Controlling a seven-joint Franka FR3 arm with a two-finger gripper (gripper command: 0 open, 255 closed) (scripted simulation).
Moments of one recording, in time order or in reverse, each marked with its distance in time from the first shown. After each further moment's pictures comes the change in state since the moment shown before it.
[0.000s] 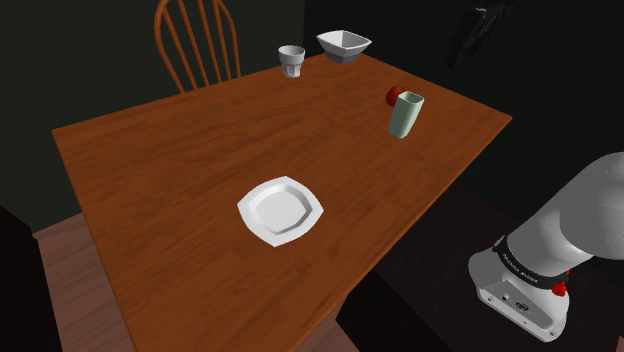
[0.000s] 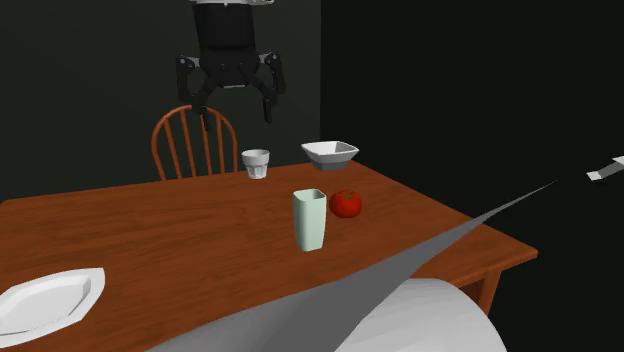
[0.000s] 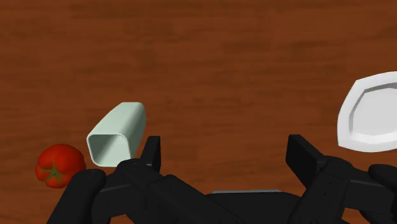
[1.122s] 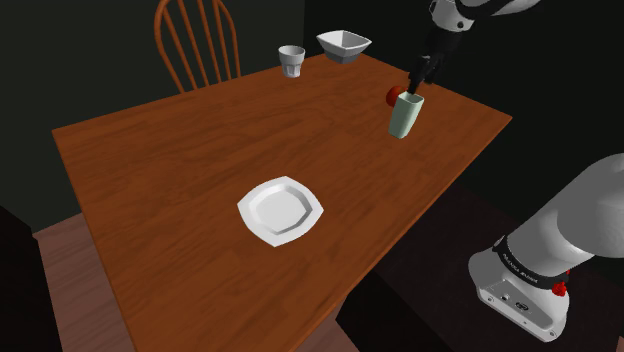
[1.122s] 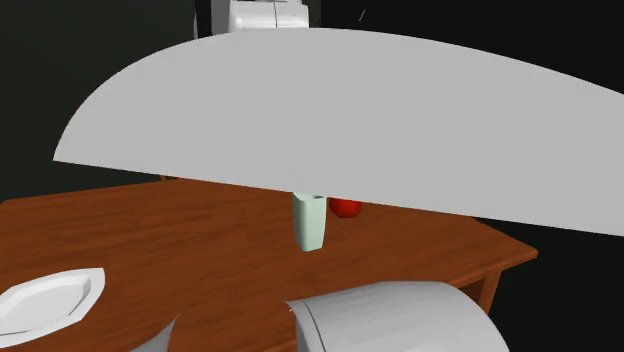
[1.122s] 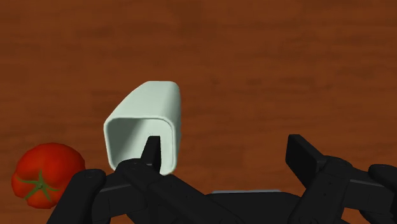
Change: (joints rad) arm -0.042 0.409 -0.186 -0.016 -0.030 0.381 -0.213
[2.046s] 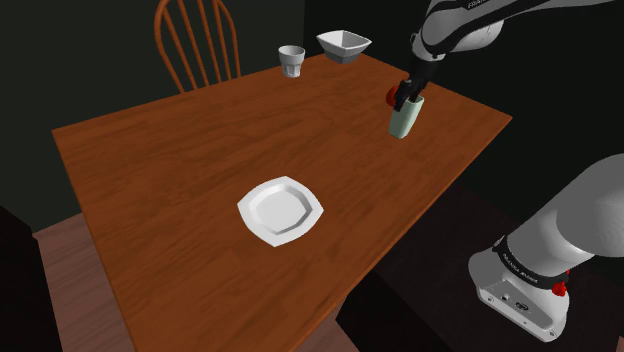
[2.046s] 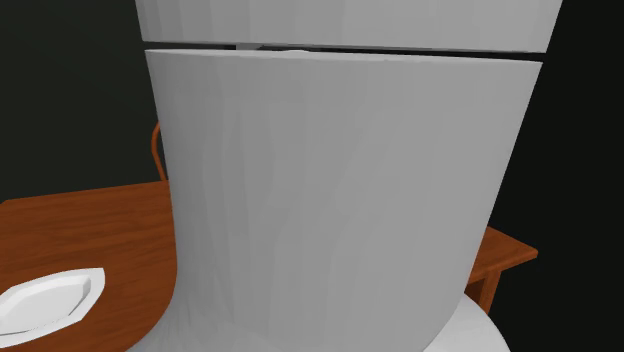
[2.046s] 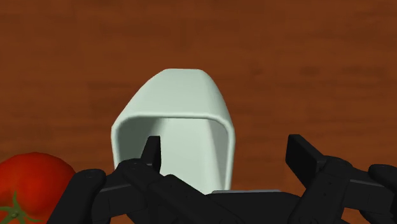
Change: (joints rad) arm -0.010 0.264 -0.064 0.031 0.051 0.211 -0.112
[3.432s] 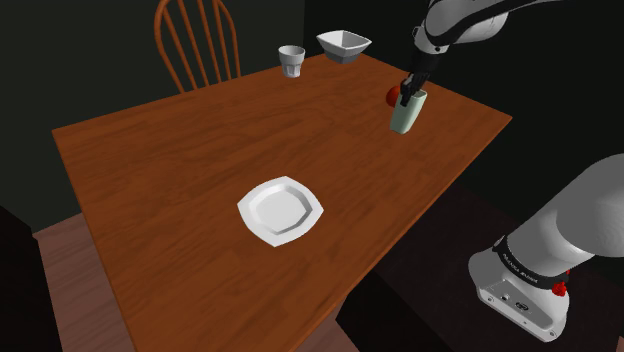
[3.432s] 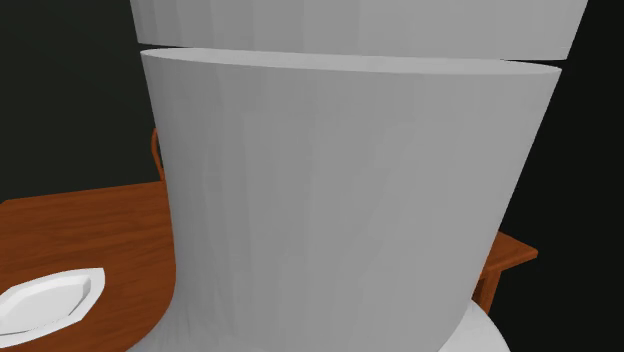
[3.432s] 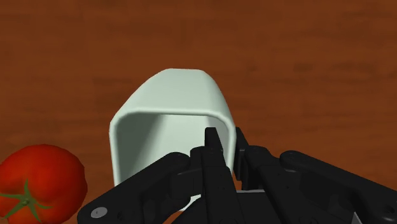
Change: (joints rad) arm 0.000 -0.023 0.002 0.026 -0.005 -0.048 0.004
